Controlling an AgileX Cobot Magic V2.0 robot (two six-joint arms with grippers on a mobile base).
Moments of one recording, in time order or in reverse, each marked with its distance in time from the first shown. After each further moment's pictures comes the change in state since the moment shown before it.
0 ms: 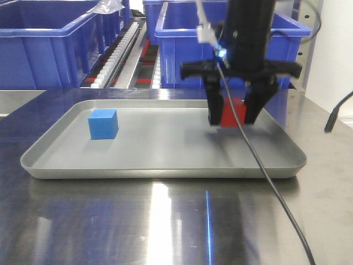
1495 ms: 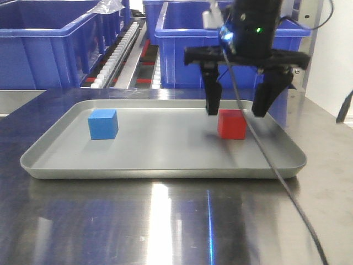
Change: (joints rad) left arm 0.000 0.000 0.000 0.000 0.000 0.000; right arm -0.009 -0.014 0.010 0.042 0.023 0.000
